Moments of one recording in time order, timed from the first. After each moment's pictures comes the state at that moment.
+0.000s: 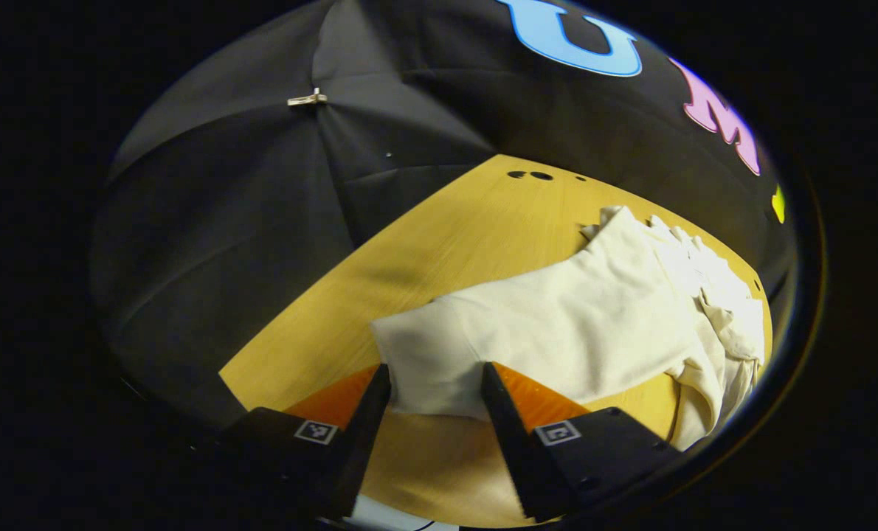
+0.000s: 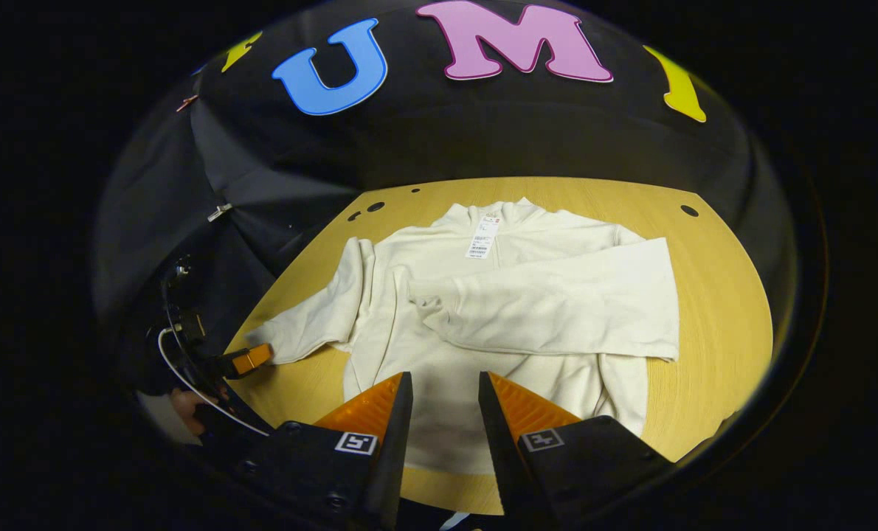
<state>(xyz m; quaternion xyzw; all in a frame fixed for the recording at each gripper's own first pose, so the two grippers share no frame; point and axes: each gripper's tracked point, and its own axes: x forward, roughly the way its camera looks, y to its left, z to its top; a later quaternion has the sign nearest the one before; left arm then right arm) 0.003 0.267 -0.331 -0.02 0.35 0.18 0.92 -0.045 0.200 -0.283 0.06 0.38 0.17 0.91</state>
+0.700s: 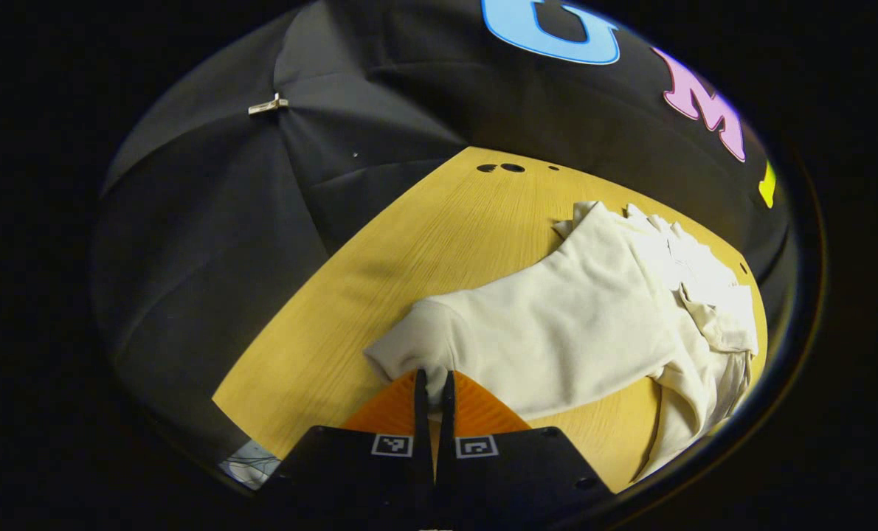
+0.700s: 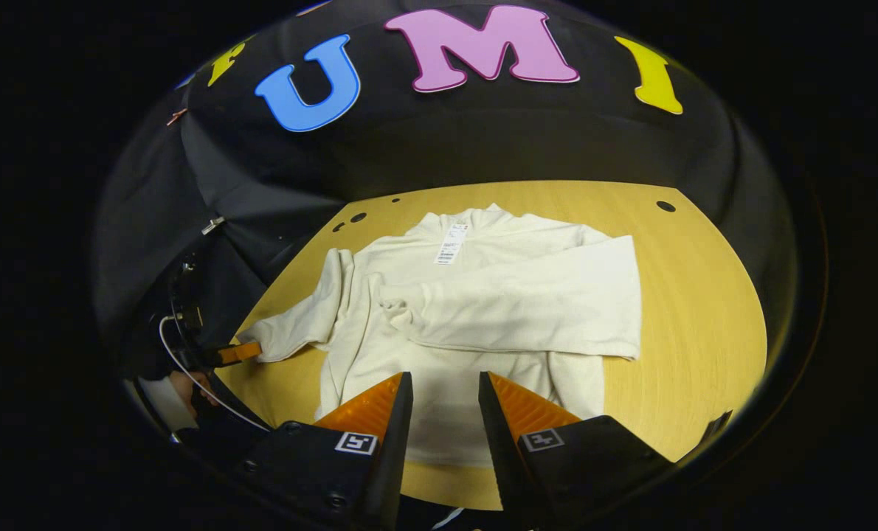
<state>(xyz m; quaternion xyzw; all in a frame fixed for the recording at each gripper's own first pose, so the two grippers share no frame) 0.024 0.250 -0.308 0.00 0.38 0.15 0.91 -0.045 0.133 -0.270 0.08 0.37 0.14 0.92</state>
